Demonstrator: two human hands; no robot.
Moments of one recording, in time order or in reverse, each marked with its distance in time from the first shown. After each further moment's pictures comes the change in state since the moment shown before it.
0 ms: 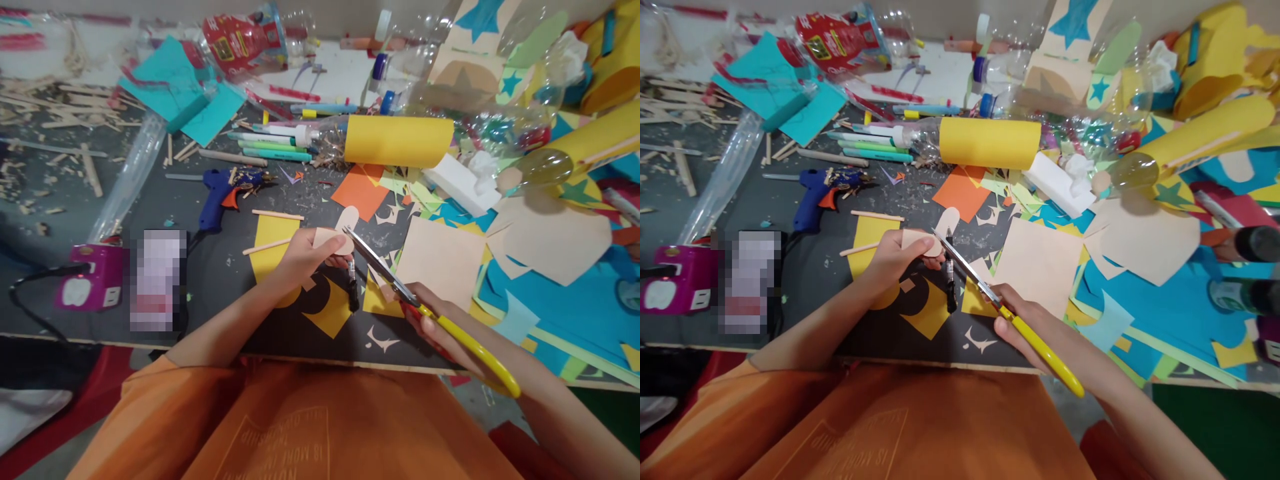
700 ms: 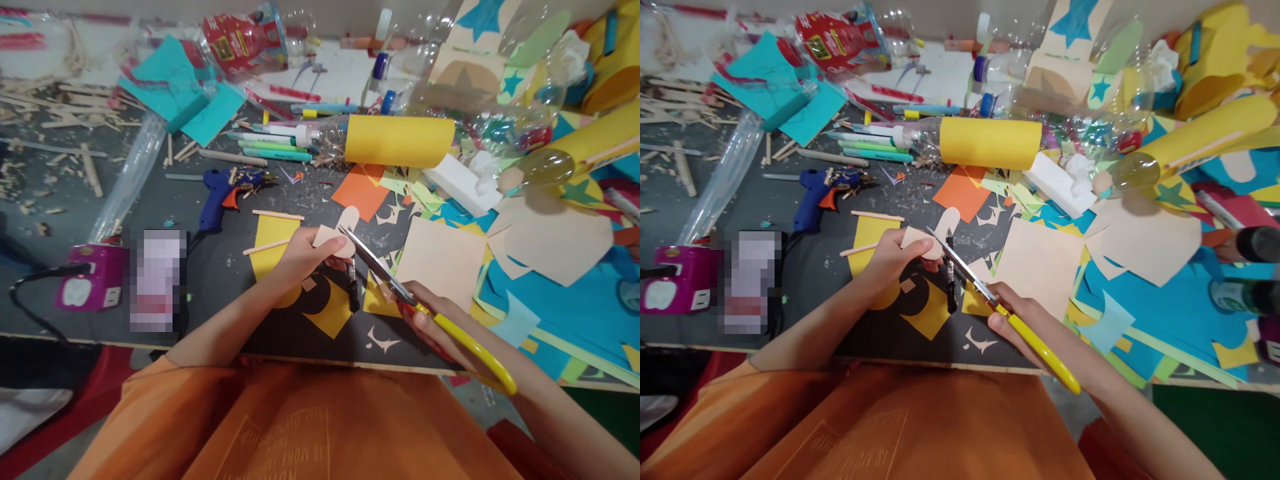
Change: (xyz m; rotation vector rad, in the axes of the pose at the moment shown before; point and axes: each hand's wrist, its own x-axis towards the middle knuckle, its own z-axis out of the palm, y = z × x) left_hand 0.000 0.002 -0.001 0.027 -0.009 -0.005; right_hand 0.007 -0.005 0.001 0.147 -0.027 0.072
